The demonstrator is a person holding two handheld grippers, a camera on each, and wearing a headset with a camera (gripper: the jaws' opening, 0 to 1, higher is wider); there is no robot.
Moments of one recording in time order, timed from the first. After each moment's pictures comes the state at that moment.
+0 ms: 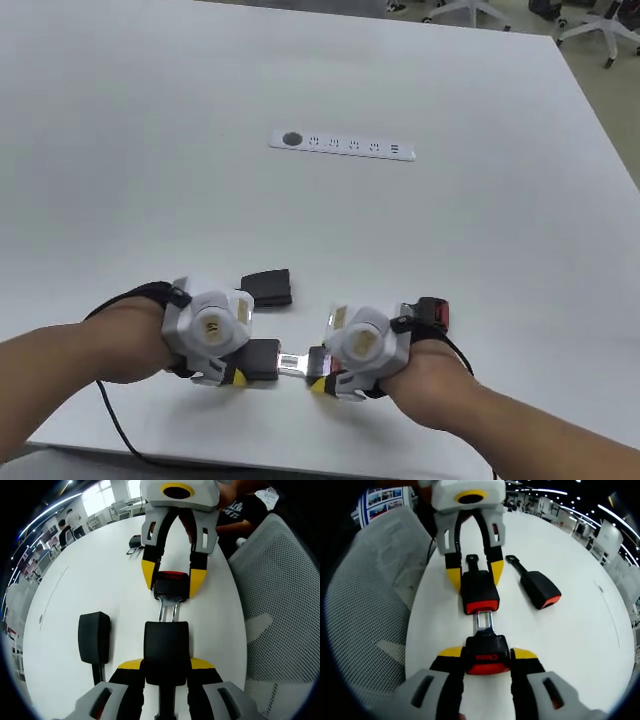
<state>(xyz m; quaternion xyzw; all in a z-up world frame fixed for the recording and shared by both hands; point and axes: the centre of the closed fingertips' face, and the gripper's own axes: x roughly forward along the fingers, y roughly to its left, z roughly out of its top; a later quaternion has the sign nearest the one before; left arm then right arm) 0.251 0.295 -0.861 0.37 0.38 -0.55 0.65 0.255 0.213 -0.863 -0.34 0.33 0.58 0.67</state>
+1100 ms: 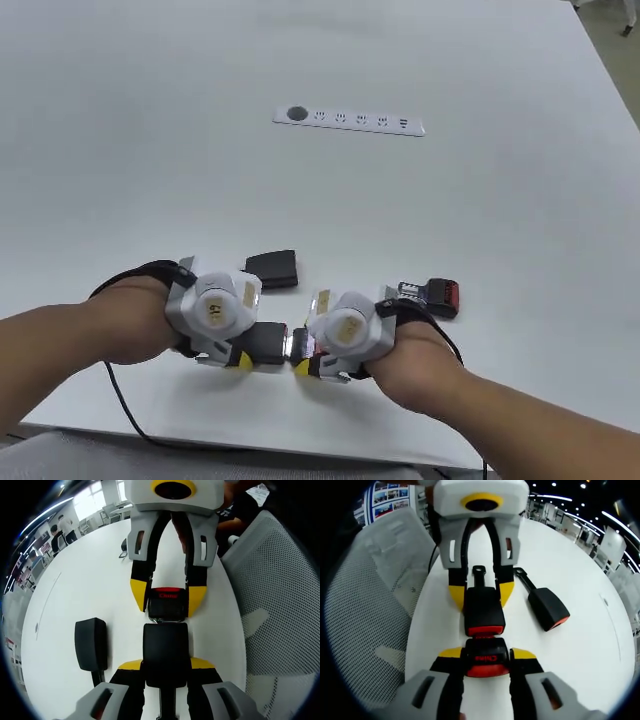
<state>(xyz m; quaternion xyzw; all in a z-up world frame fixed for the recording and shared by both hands) 0.251 0.292 -0.861 0.38 0.37 -0.58 0.62 0.251 0.246 -0.863 -0.33 0.31 0.60 0.66</state>
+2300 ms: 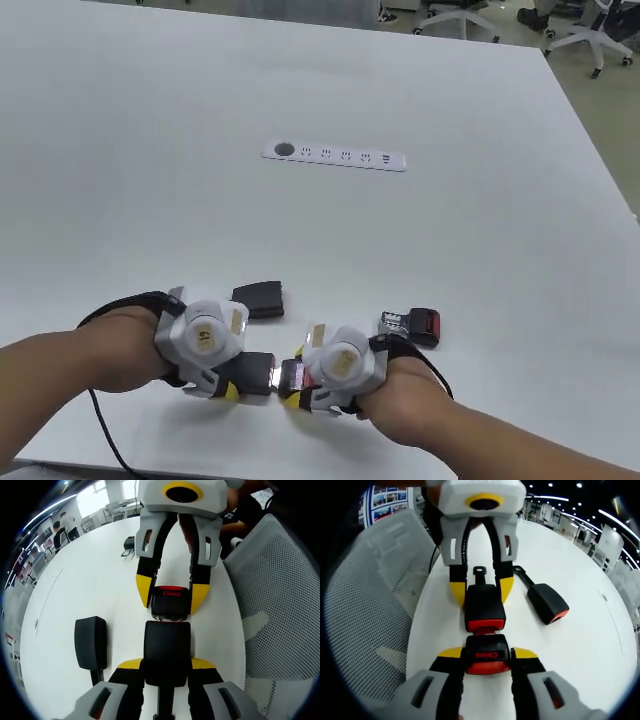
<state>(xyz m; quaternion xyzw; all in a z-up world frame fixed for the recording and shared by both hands) 0.249 0.289 -0.861 0.37 0.38 -0.57 0.63 0.252 0.238 -0.863 -0.32 0.31 0.60 0.67</state>
